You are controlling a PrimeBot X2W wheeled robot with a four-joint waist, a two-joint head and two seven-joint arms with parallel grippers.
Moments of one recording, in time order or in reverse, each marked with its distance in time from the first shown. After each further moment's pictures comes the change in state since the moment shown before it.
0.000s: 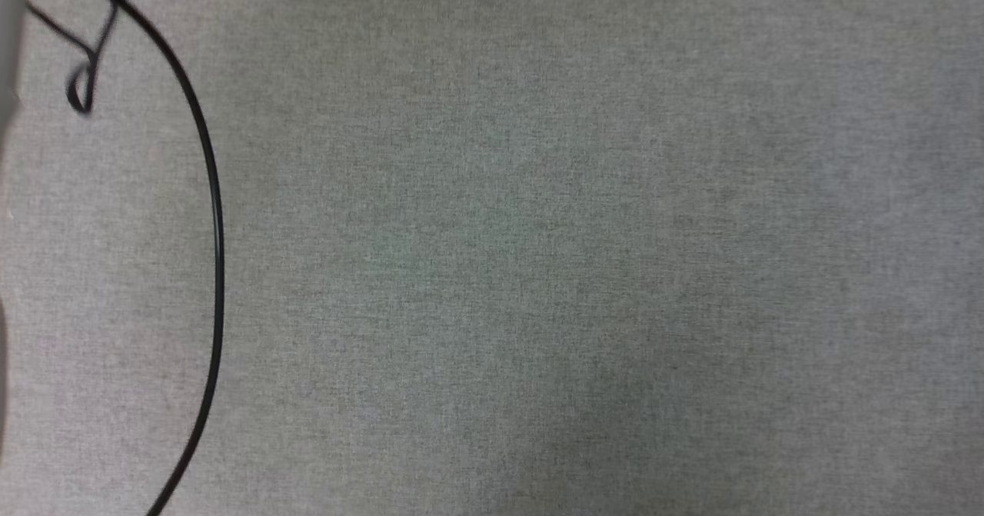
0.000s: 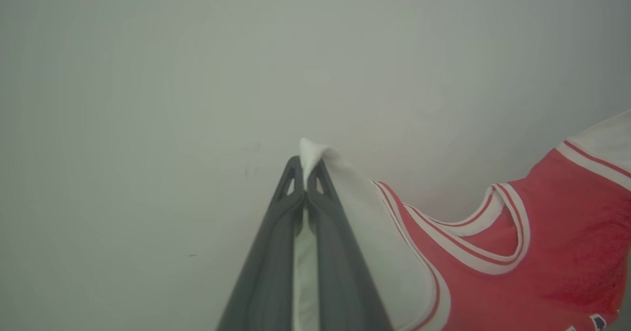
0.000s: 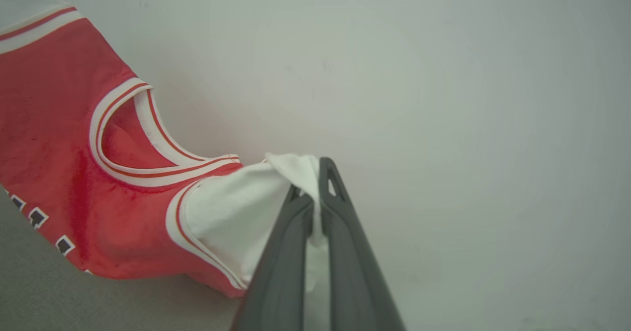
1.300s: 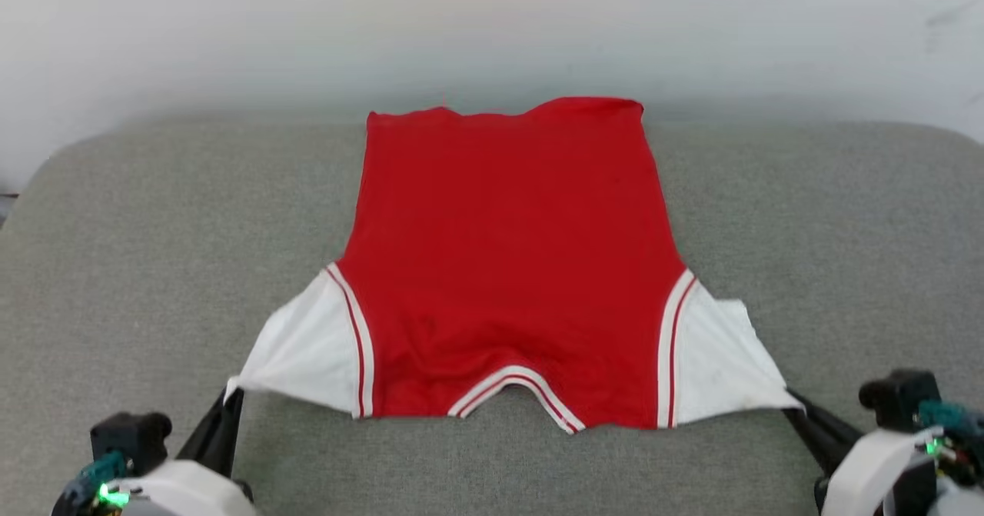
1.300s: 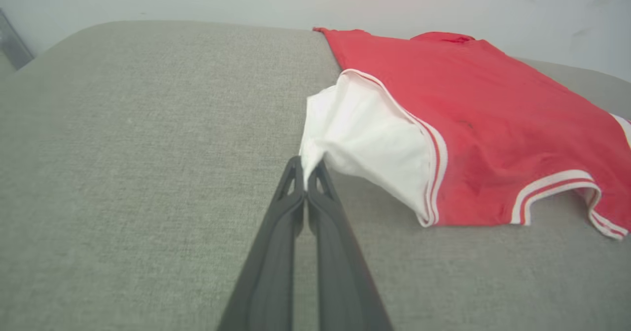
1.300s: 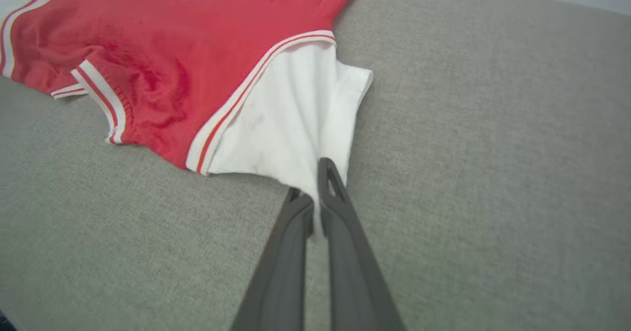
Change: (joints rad) left arm 1.460 0.151 0.114 -0.500 -0.221 0.241 -0.013; right arm 1.366 -0.009 -0.158 -0.260 0.104 0.000 -0.115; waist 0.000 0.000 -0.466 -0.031
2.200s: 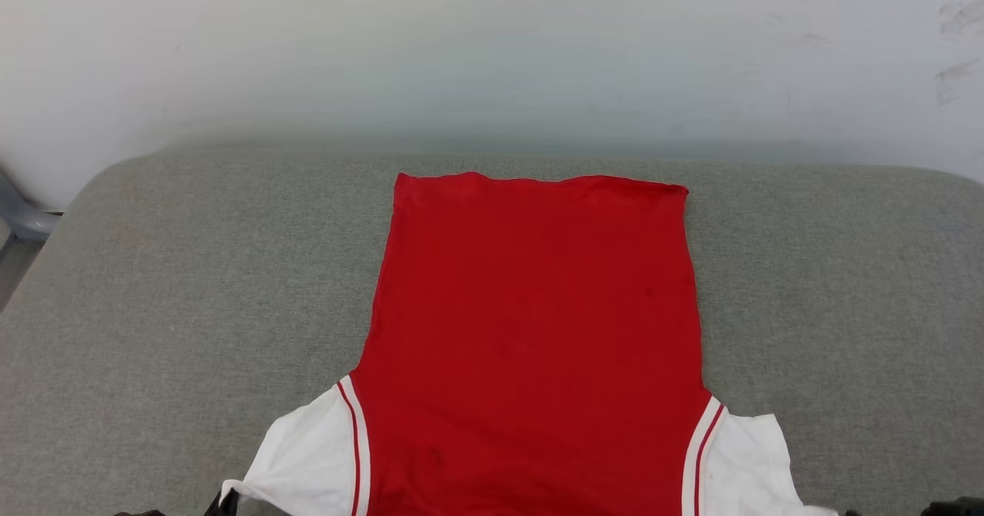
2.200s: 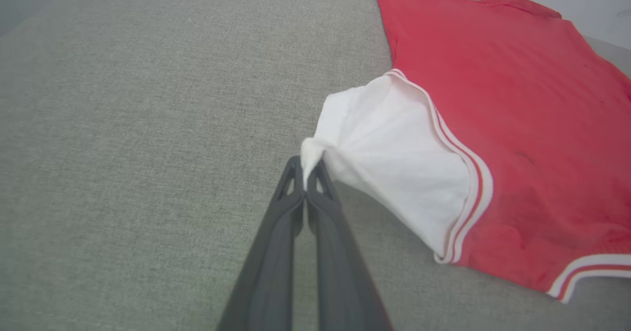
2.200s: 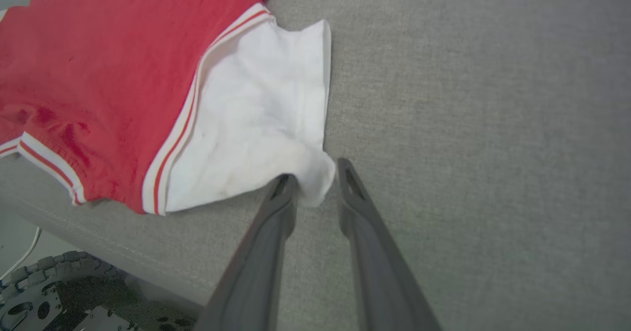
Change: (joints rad) left arm 0.257 -0.014 0.050 -0.065 0.009 0.041 0.000; right arm 0.507 0.099 -0.377 -0.272 -0.090 0.000 0.196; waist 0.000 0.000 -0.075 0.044
